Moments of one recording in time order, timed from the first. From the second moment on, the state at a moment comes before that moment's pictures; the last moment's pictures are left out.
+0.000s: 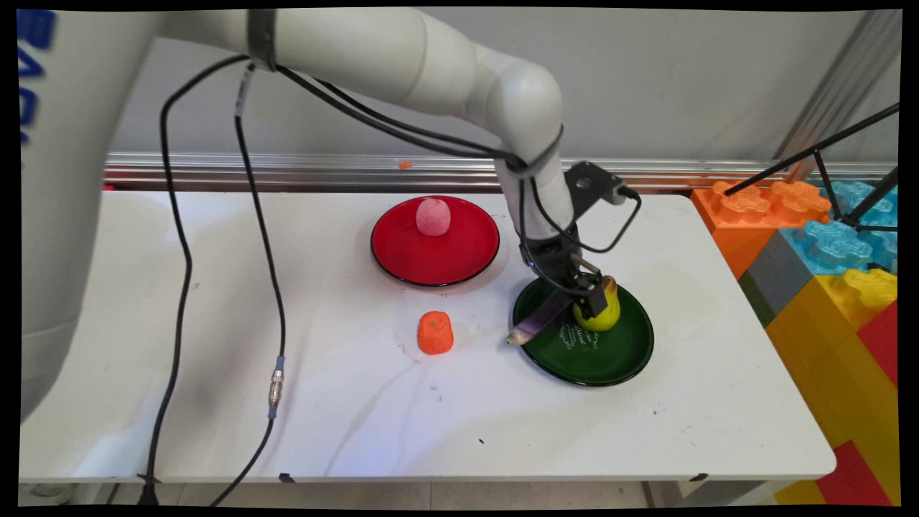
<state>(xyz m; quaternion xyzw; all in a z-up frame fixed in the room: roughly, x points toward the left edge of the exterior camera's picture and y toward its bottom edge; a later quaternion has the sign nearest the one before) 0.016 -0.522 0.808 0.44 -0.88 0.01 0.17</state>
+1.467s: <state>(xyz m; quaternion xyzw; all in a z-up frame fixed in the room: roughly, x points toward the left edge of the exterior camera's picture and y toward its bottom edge) -0.006 -0.505 0.779 0.49 -0.86 0.03 0.13</state>
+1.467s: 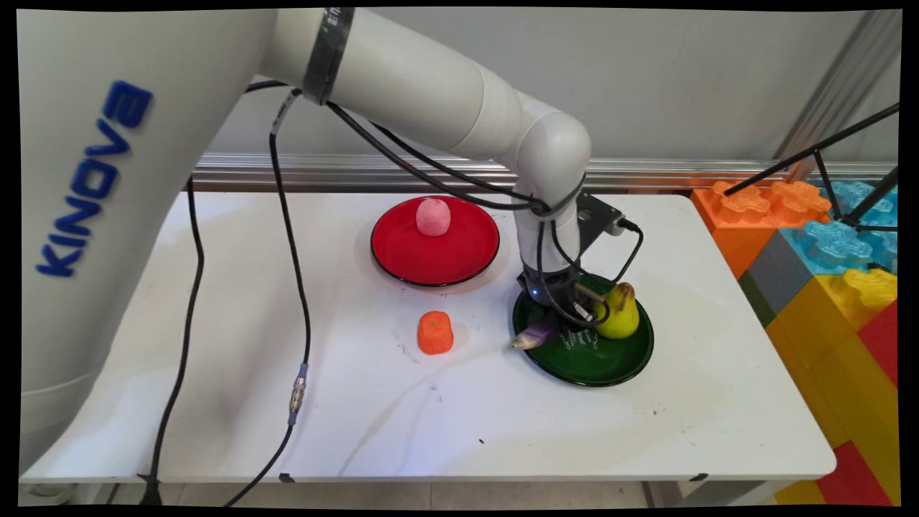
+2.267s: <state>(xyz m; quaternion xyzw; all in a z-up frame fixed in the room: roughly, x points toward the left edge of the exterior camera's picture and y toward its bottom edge) 0.009 -0.501 0.874 0.49 -0.86 0.06 0.16</state>
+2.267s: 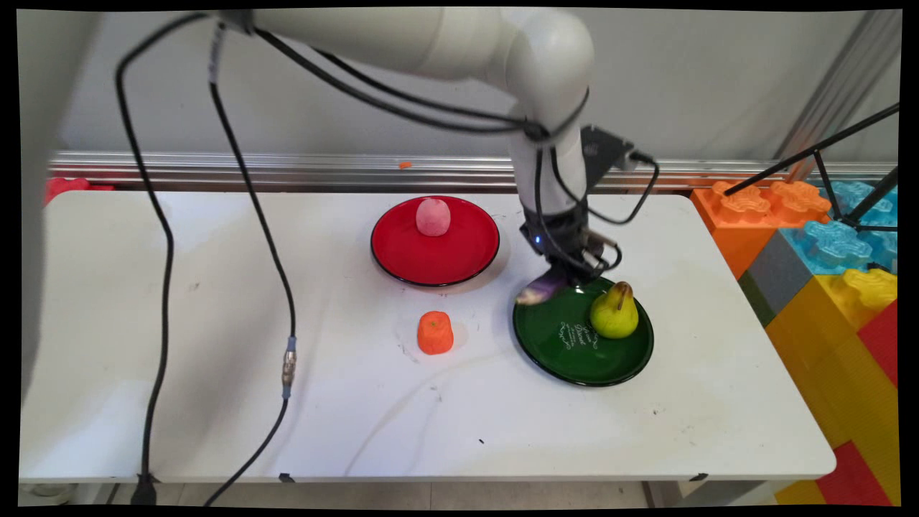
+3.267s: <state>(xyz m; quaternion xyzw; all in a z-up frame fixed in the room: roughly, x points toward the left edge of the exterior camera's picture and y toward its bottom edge) 0.074 -0.452 0.955 0.26 -0.94 0.00 0.23</state>
